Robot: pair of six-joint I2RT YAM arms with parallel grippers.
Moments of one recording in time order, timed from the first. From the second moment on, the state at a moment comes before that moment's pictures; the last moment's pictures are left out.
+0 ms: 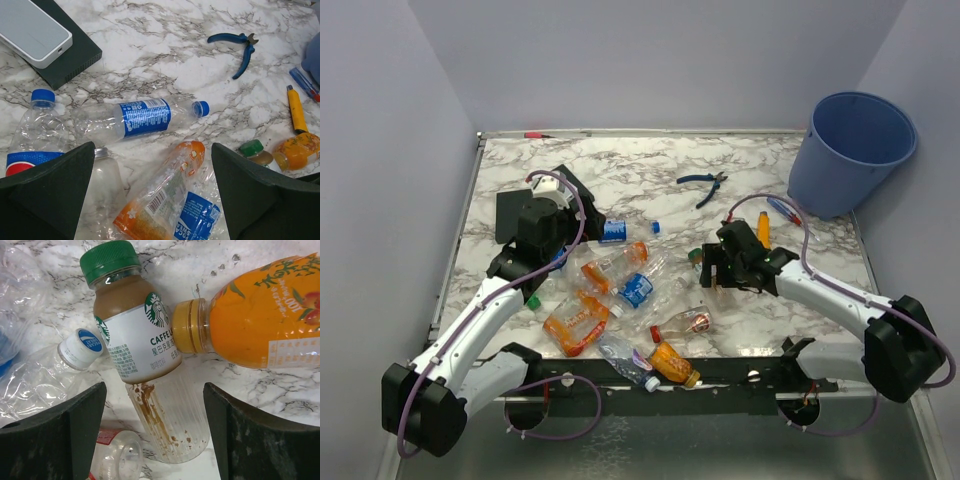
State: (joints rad) left arm -0.41 0.98 0.75 -0.16 -0.08 -0.44; right arm 0.61 1.24 0.70 -0.46 0.13 0.53
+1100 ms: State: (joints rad) left arm -0.41 0.97 0.64 0.14 0.19 -0.61; right arm 0.62 0.84 0.63 -0.06 -0.04 0.58
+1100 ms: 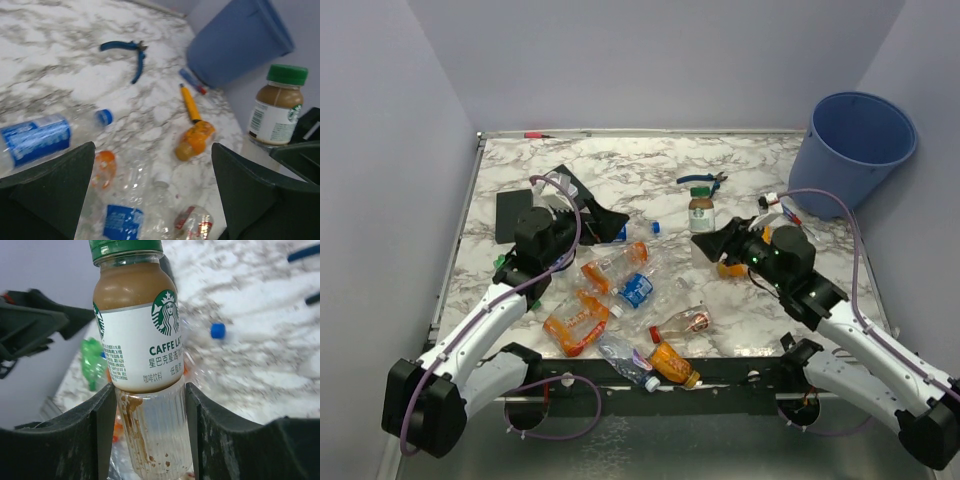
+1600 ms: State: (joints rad) left arm -0.47 1.00 0.49 0.79 0.64 -0.82; right arm 0.62 0.98 0.52 0.64 -0.18 0.87
